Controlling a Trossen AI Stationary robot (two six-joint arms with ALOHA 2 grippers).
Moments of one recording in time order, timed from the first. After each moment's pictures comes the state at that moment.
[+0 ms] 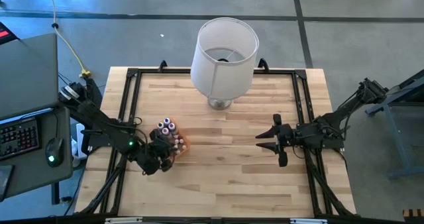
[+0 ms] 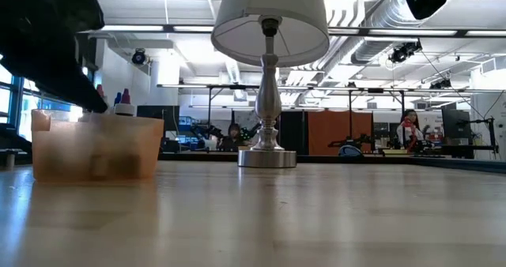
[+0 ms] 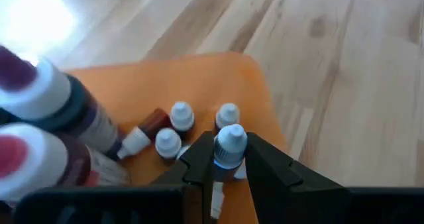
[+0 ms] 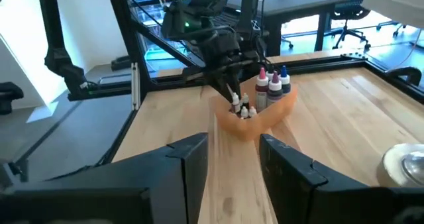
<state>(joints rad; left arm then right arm) -0.69 1.24 0.59 -0.37 -0.73 -0.99 0.58 0.82 0.53 0.09 0.52 0.27</state>
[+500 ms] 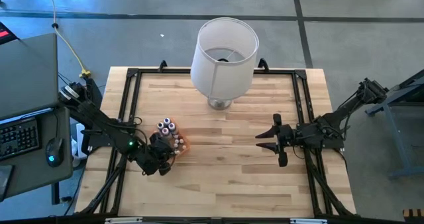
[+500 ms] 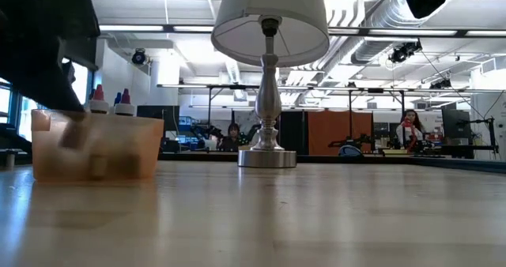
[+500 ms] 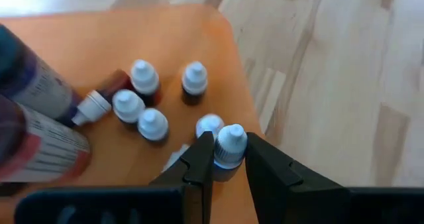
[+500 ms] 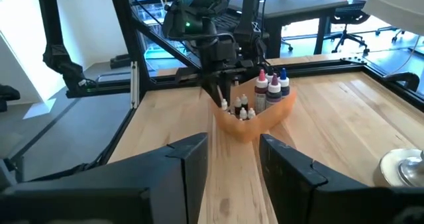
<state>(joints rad) -0.69 1.24 0.58 -0.35 -0.58 -1.03 0.58 0.82 0.53 0.09 0.52 0.24</state>
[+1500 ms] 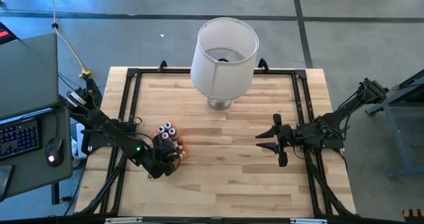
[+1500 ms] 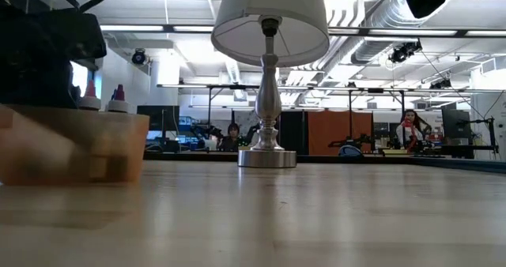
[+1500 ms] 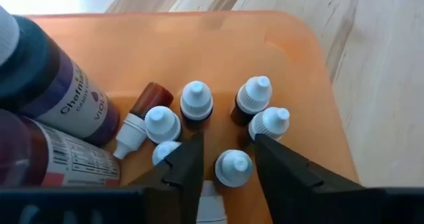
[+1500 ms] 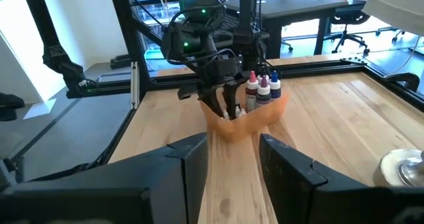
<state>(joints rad) -0.69 1.41 0.59 -0.28 -0.61 -1.05 0.58 0.82 0.53 0.10 0.52 0.24</state>
